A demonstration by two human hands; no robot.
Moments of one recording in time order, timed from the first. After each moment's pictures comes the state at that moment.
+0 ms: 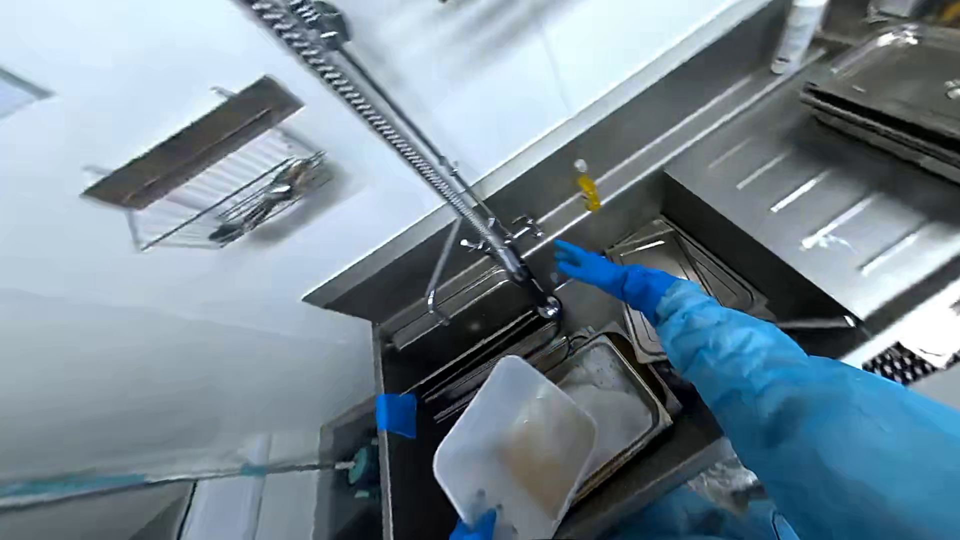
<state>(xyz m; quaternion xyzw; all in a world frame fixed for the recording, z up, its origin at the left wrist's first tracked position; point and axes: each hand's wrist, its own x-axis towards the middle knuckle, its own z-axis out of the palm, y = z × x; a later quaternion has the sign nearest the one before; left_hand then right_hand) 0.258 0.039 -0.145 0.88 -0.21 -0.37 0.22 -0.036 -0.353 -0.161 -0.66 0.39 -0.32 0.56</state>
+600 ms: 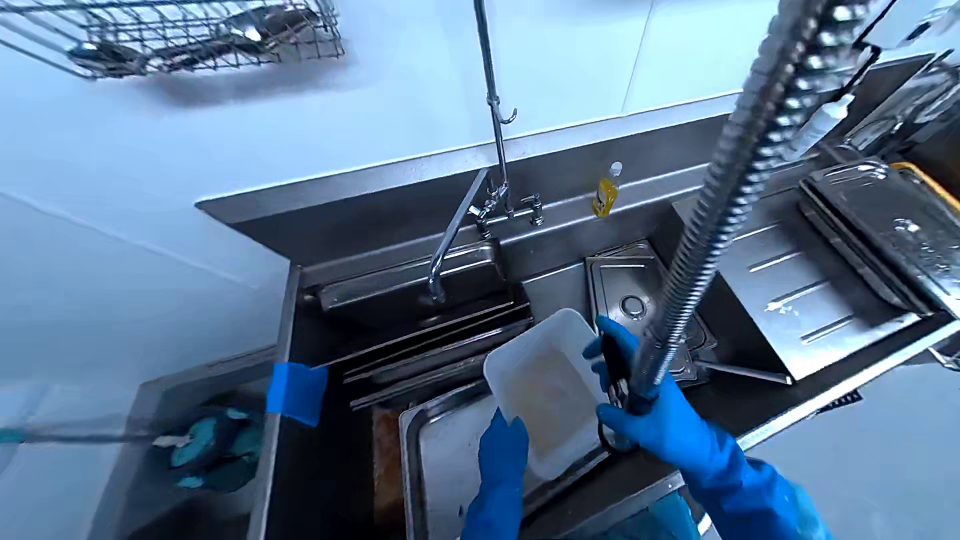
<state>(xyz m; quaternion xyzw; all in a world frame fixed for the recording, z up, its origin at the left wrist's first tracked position) 0.206 -0.101 -0.206 0.84 -0.32 -0.43 0.09 -0.018 -0.161 -0.082 -0.64 0.41 -0.38 0.53</state>
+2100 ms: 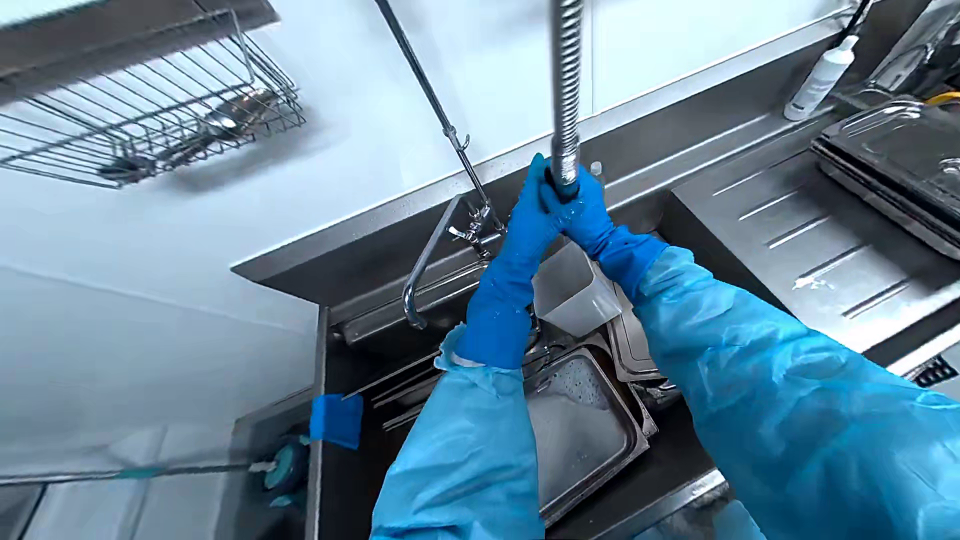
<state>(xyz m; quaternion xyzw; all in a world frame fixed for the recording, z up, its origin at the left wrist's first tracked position) 0.136 -0.395 -0.041 0.44 -0.66 -0.36 0.48 0.019 -0.419 -0.056 -0.67 0.35 -0.62 0.23</state>
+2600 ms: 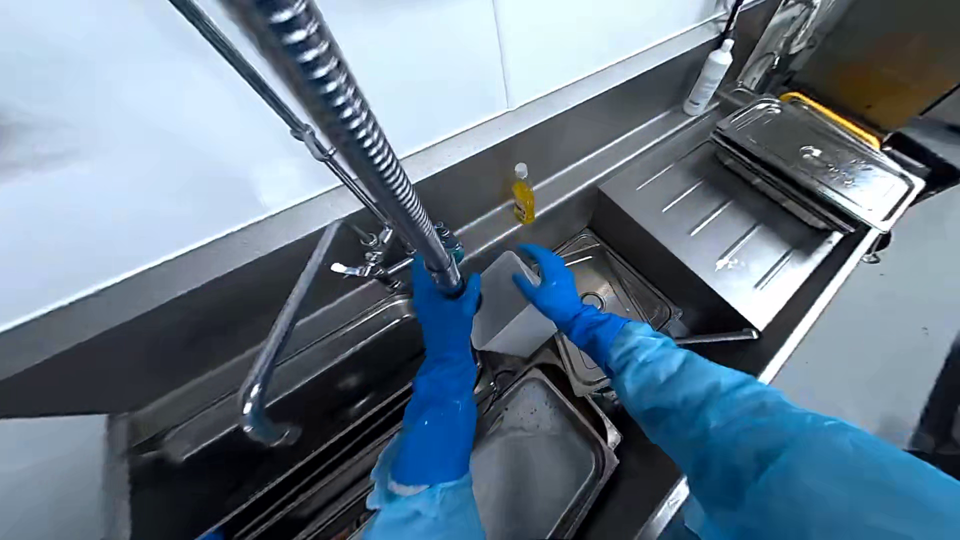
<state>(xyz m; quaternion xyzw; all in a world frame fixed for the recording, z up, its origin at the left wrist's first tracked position) 0.162 -0.386 -0.167 0.52 -0.59 -0.26 0.56 -0.027 -0.397 -0.219 -0.68 0.59 -0.38 0.22</state>
